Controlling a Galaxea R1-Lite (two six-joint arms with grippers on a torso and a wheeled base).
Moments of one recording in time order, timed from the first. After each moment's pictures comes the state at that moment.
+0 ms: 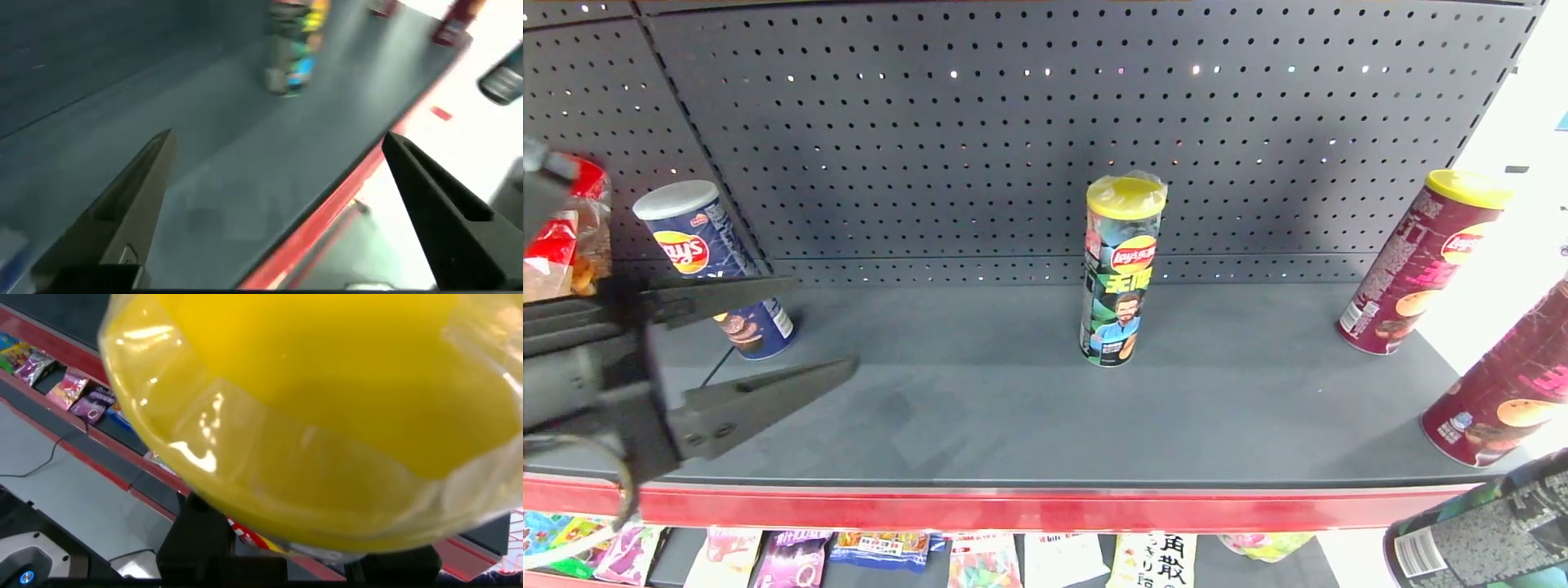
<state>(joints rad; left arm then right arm) -0.35 1.15 -0.73 -0.22 -0.46 0.13 0.21 0.57 -0.47 0.11 0.27 -0.16</state>
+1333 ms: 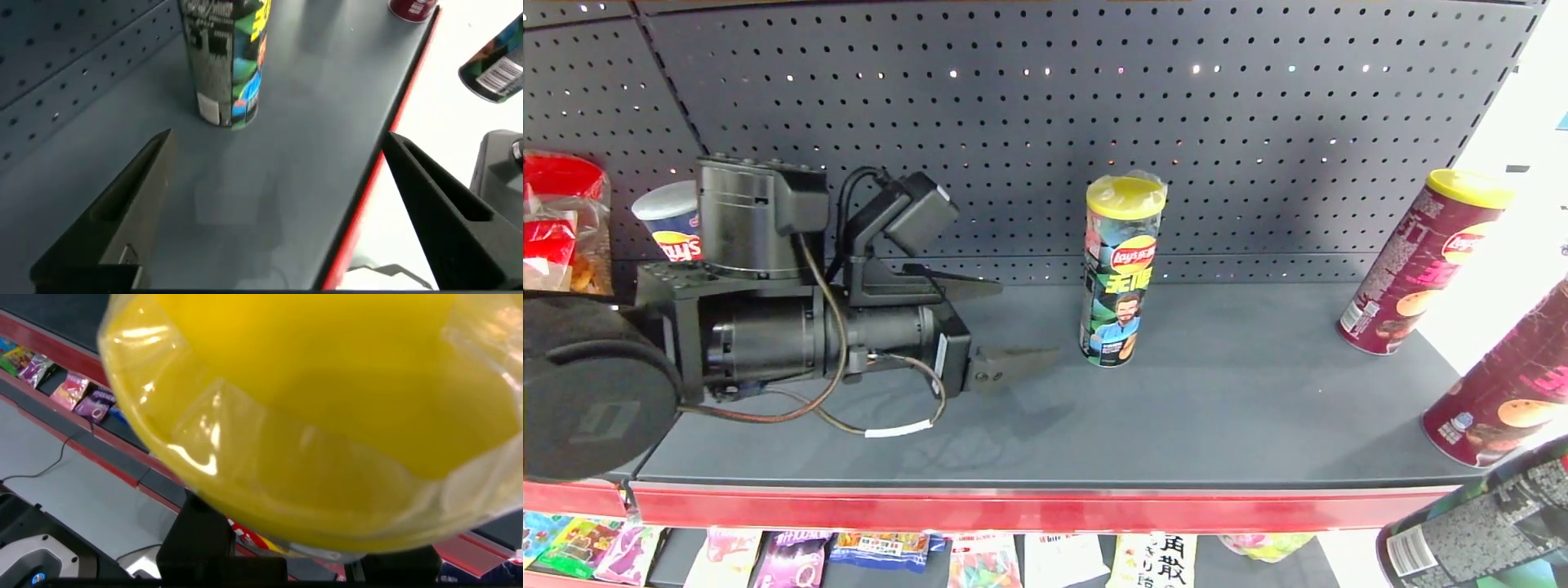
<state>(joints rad) -0.55 1.64 -0.95 -0.38 -0.48 0.15 0.21 0.60 -0.48 0.11 0.26 -0.13</state>
